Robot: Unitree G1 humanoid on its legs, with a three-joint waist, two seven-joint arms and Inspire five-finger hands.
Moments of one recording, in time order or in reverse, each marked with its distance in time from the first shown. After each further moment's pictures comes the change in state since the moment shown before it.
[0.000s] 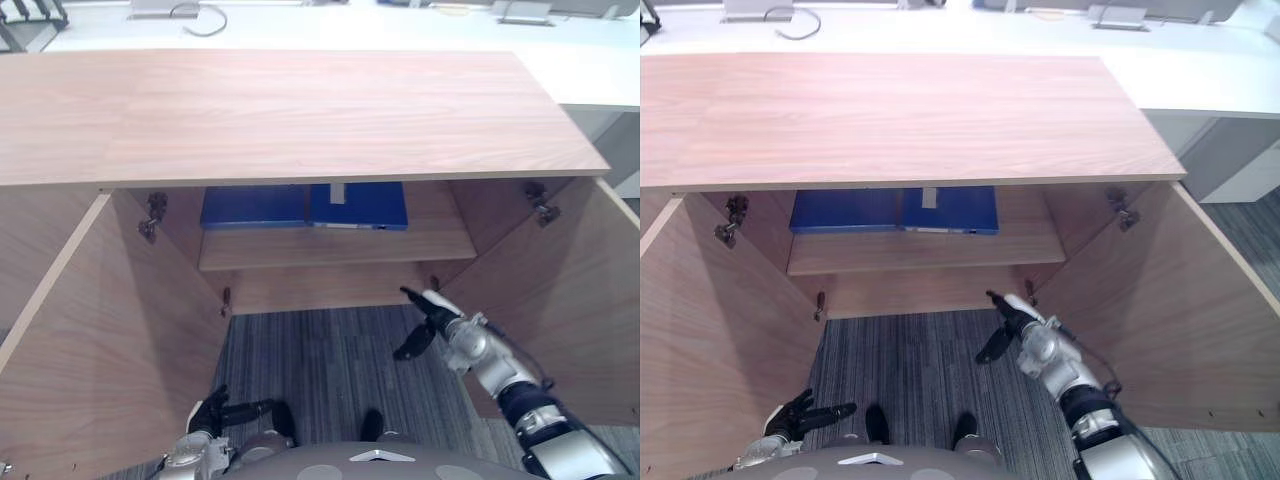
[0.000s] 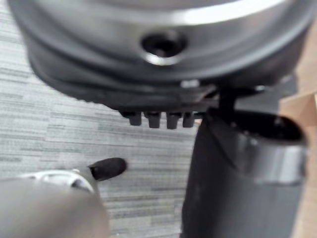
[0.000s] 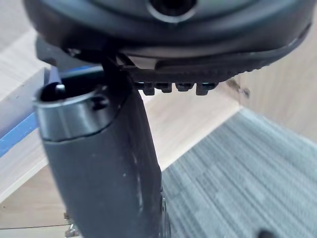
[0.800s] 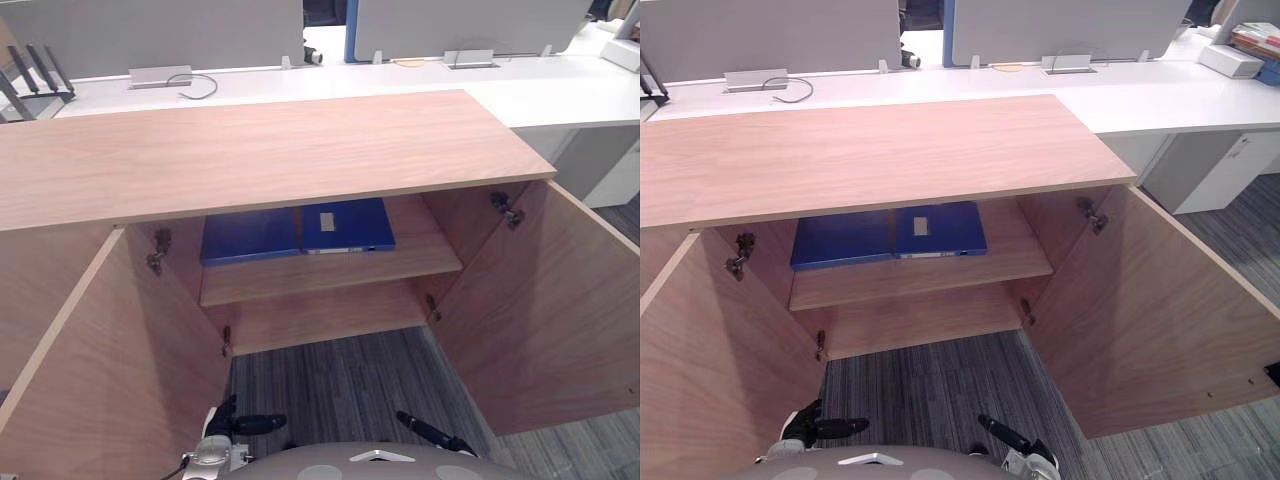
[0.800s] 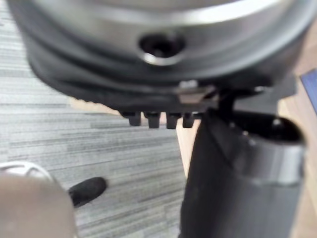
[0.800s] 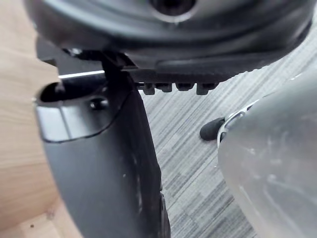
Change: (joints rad) left arm -0.038 -0.058 -0.125 0.088 0.040 0.000 0.160; right arm 0.251 0.324 -0.686 0.345 0.591 0.030 -0.333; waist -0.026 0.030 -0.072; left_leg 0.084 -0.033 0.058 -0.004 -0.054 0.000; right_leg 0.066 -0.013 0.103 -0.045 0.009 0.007
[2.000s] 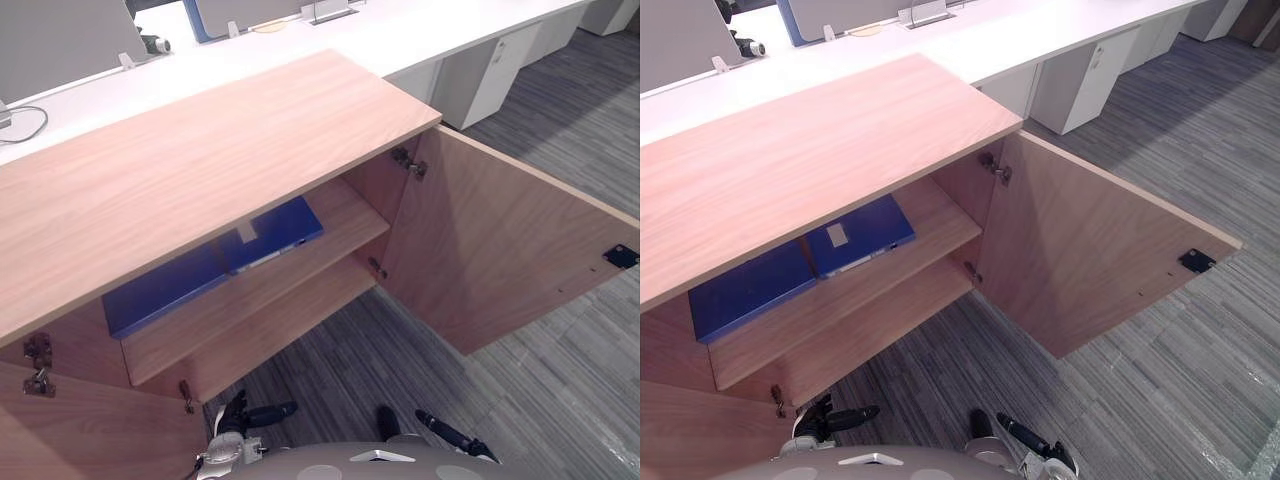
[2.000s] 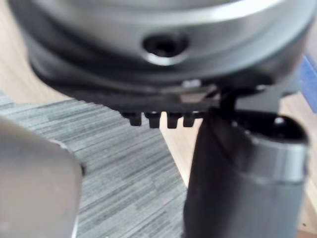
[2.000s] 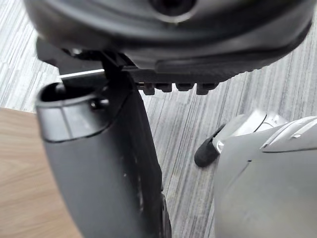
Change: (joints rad) left arm 0.007 -0.105 0.191 -0.041 0.039 -0.008 -0.004; right arm 0.029 -0.039 -0.049 -0.042 -0.009 -0.016 0.037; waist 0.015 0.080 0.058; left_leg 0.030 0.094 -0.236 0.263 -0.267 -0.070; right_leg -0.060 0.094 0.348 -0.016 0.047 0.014
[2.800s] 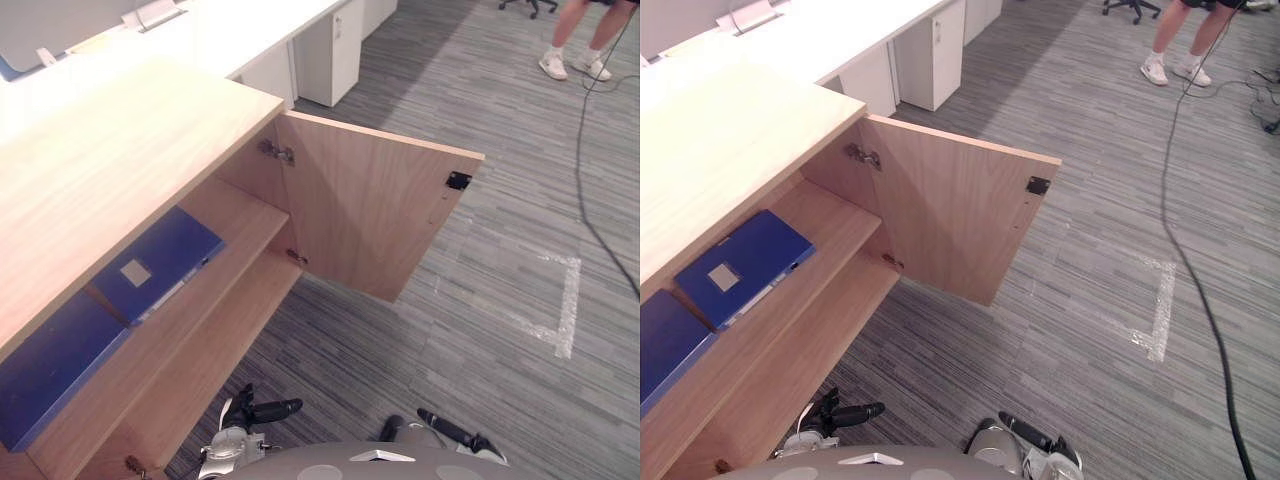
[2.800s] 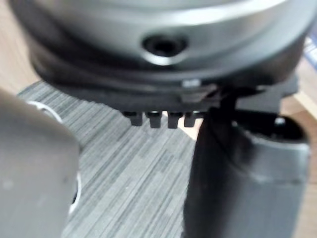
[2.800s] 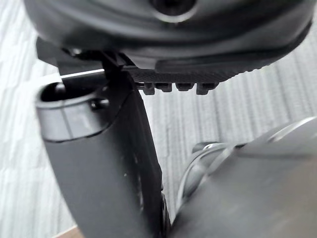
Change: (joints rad) left arm -0.012 0.034 -0.061 -0.002 0.000 -0.007 -0.018; right arm -0.028 -0.026 -0.013 0.046 -0.043 0.032 0.003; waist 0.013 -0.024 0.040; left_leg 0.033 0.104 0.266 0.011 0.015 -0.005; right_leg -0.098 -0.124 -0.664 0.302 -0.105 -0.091
